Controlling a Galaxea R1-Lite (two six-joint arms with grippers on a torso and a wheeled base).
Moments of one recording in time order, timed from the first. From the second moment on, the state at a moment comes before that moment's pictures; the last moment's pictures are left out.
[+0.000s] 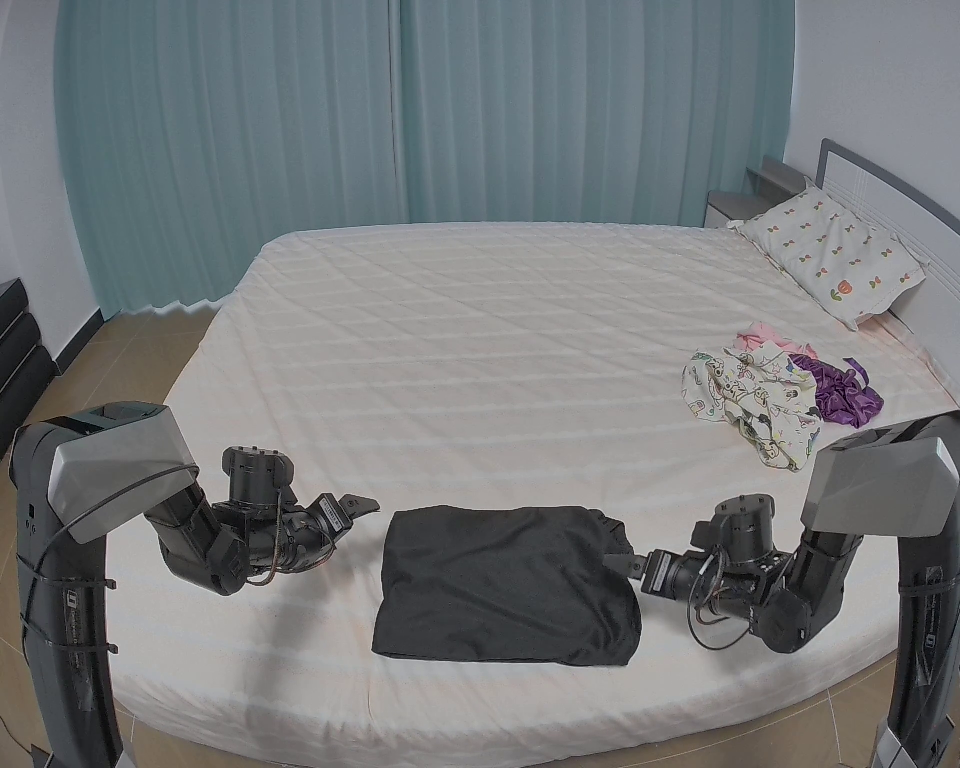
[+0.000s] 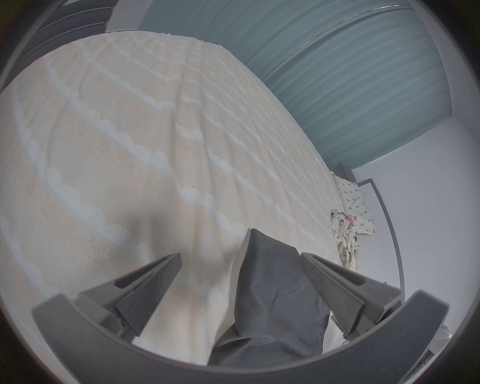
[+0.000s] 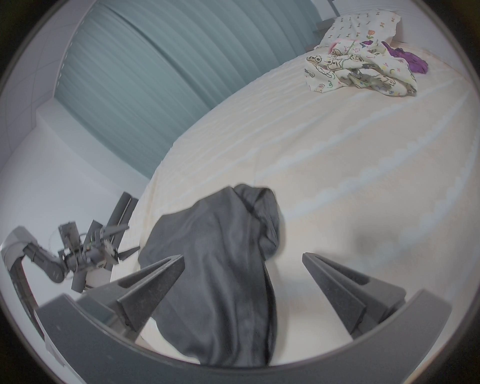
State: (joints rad) left arm -0.17 2.36 -0.89 -0.85 -0.26 -0.80; right arm 0.36 2.35 -0.54 -1.23 0.13 0.60
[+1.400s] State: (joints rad) left arm -0.17 2.36 -0.89 -0.85 -0.26 -0.80; right arm 0.33 2.54 -1.15 -0.83 0.00 0.64
